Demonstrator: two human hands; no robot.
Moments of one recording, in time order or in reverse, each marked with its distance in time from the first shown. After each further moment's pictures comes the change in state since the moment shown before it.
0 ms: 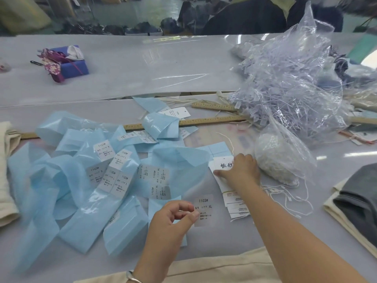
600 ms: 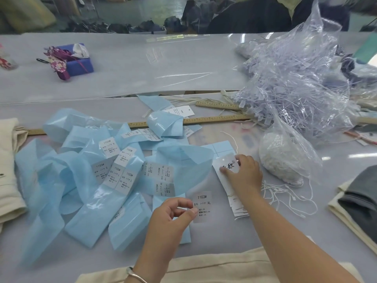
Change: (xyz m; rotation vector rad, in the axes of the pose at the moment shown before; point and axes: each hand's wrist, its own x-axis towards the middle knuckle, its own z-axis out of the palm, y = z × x) left_hand -0.002 0.000 -0.009 0.008 0.039 -0.023; right_hand -0.012 0.013 0.024 0.261 0.160 -0.096
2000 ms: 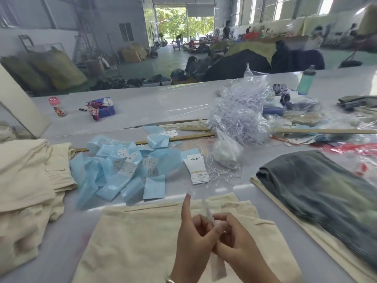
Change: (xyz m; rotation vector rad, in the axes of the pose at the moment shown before) left_hand -0.256 -0.018 0.136 -0.082 -0.077 0.436; right_hand -0.317 0.086 -0.247 1.072 -0.546 -0.075
